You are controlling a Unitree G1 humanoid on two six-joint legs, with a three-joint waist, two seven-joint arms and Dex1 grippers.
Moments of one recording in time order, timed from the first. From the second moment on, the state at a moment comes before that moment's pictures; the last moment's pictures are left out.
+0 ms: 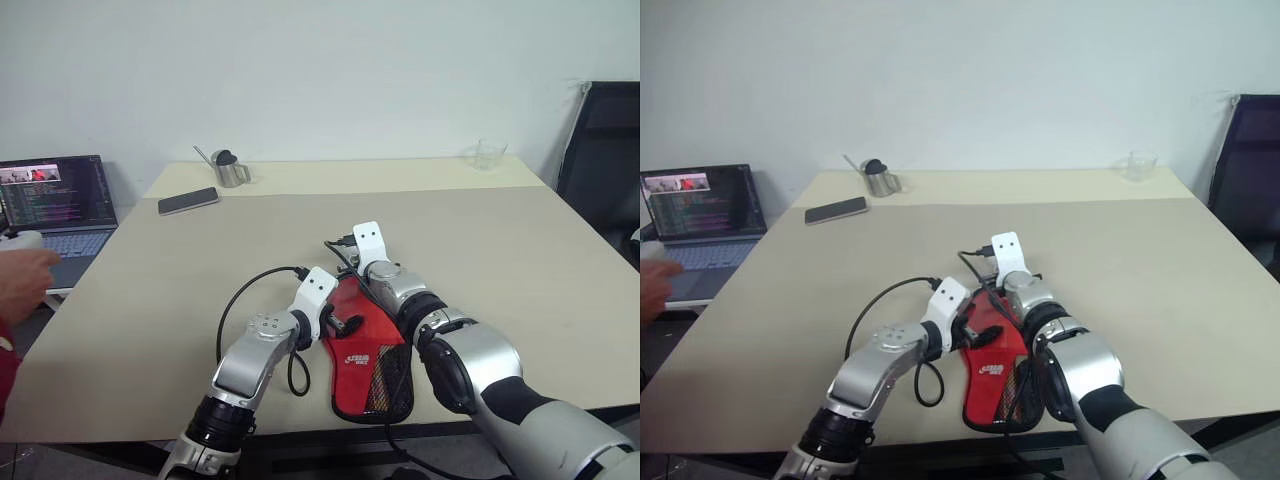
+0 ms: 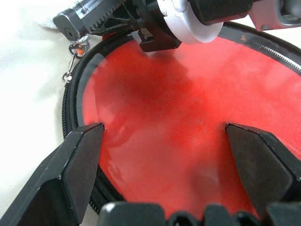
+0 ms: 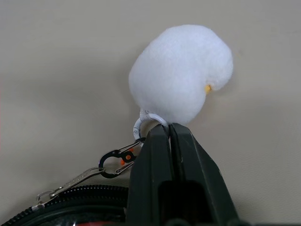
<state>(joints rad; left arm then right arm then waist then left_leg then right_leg) -0.45 0.25 -0.21 -0.08 -0.08 0.75 -0.54 -1.25 0.07 -0.10 1.36 -0.04 0.18 -0.02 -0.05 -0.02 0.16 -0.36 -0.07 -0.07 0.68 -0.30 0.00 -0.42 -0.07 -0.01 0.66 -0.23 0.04</state>
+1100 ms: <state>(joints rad) -0.74 0.08 -0.27 0.51 -0.06 0.41 -0.64 -1.14 -0.12 -0.10 1.10 0.01 0.41 0.09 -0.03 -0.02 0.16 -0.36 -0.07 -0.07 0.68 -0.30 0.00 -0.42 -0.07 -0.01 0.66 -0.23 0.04</state>
